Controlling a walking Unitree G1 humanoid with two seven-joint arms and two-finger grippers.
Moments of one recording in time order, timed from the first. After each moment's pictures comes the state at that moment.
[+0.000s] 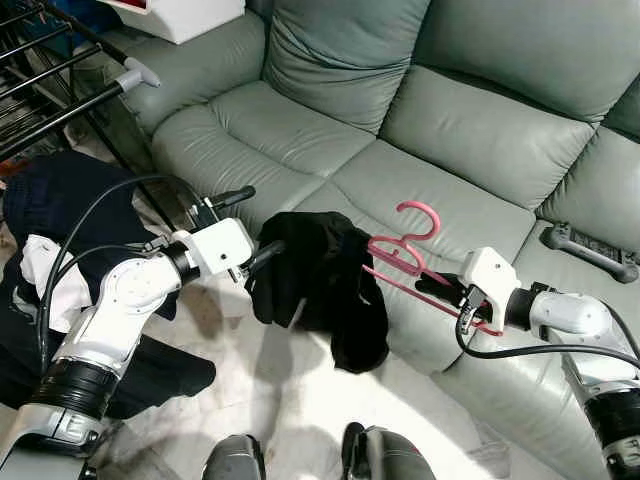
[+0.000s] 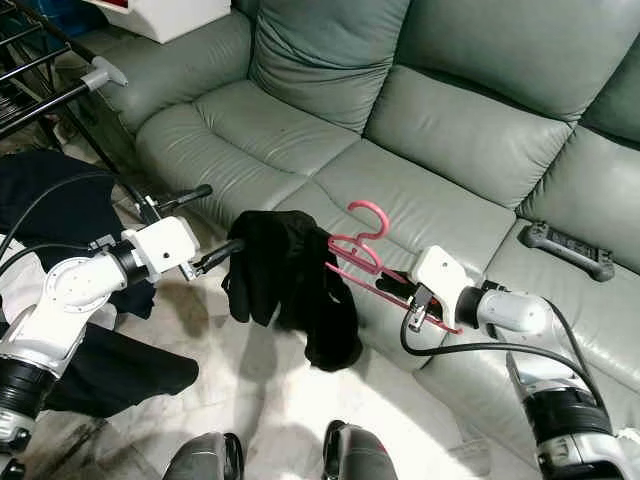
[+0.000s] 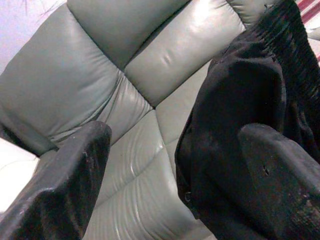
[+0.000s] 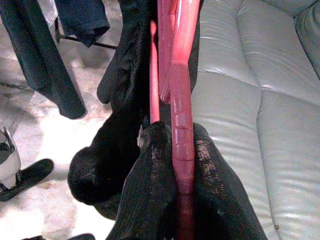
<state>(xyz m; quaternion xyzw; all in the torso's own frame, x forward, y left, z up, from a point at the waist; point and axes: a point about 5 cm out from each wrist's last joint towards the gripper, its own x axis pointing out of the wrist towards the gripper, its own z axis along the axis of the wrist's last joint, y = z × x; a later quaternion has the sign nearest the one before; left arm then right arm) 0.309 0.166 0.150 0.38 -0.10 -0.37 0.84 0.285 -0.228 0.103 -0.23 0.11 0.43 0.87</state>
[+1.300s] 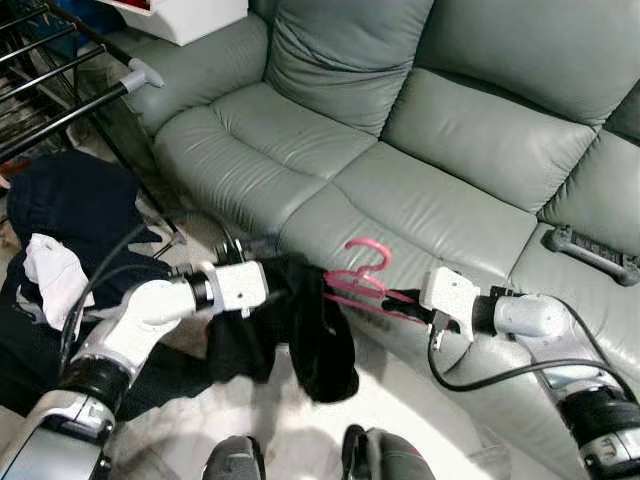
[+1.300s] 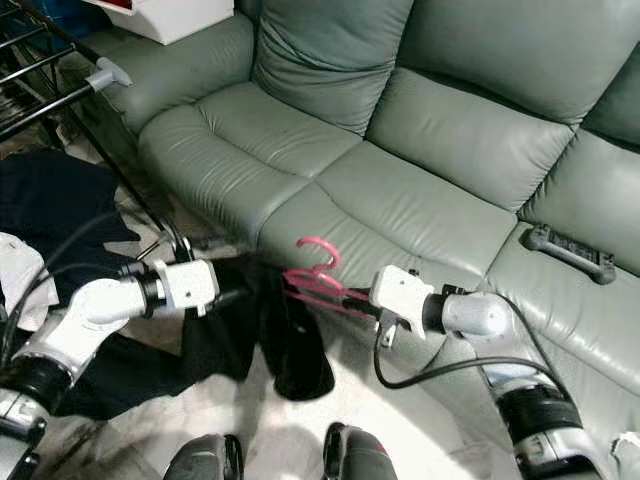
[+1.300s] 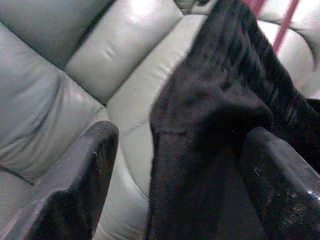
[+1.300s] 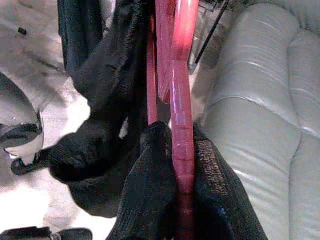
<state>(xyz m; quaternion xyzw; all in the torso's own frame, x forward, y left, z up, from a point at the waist) 0.303 0.159 0.099 0.41 -0.05 -0.46 0.79 0.281 -0.188 0.095 -0.29 0.08 0.52 0.80</state>
